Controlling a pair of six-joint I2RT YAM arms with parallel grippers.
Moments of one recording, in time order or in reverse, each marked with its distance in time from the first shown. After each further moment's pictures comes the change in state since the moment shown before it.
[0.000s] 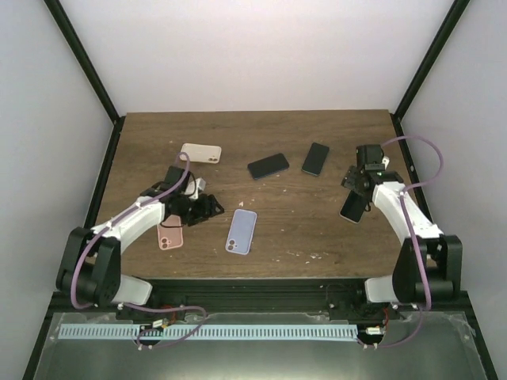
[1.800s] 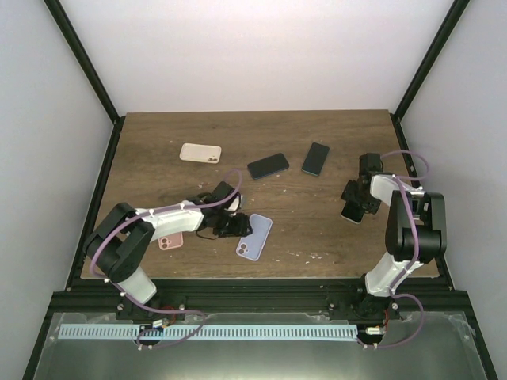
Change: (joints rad) left arm -0.384 0.264 0.023 0.209 -0.138 -0.070; right arm -0.146 0.356 -0.032 0.117 -0.160 -0.115
